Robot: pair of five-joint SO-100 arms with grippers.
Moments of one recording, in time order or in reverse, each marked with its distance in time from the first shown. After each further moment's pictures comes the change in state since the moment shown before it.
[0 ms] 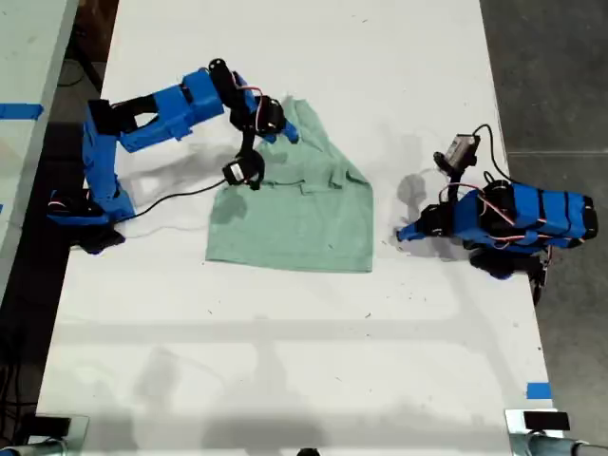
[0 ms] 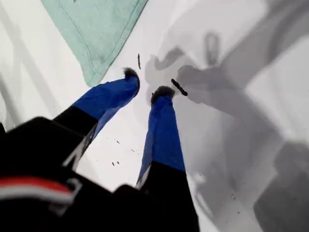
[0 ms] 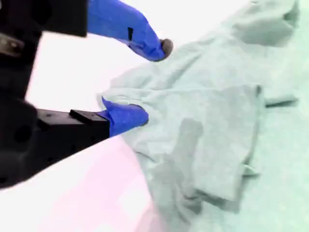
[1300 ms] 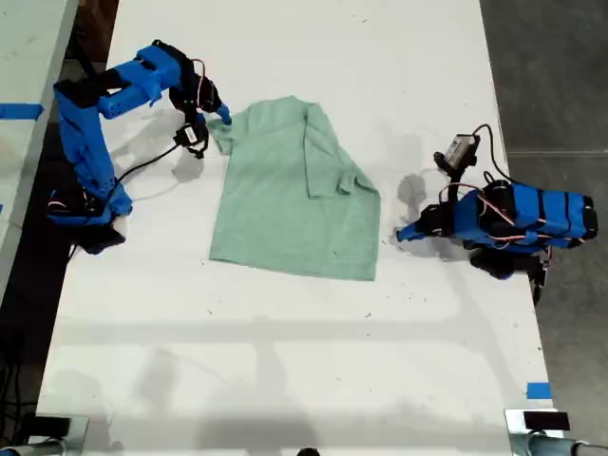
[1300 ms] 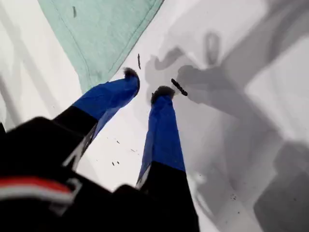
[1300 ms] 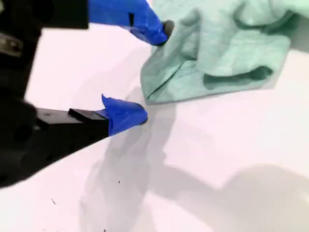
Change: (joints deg) arm 0 -28.5 1.7 29.0 -8.3 19.8; arm 1 0.0 0.0 0.0 0.0 0.0
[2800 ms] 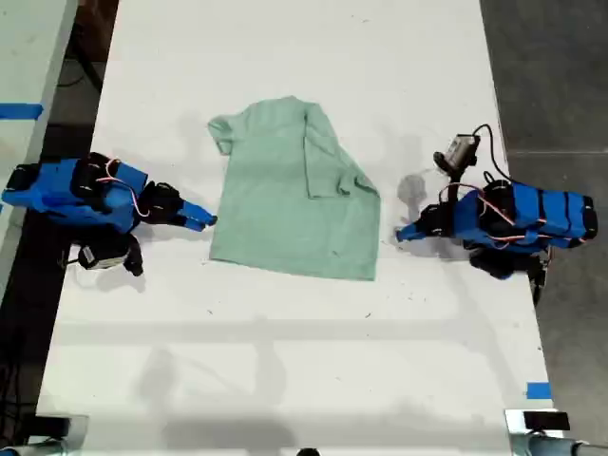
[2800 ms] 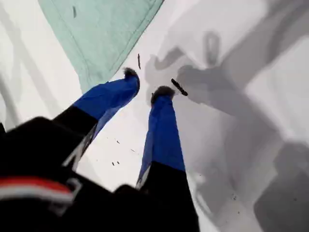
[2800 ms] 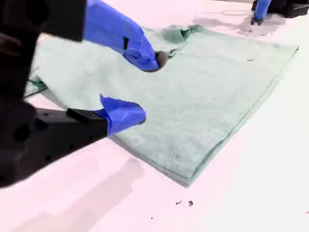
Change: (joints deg) arm 0 63.6 129.8 95.4 -6.8 -58.4; arm 1 0.0 0.0 0.0 0.0 0.0
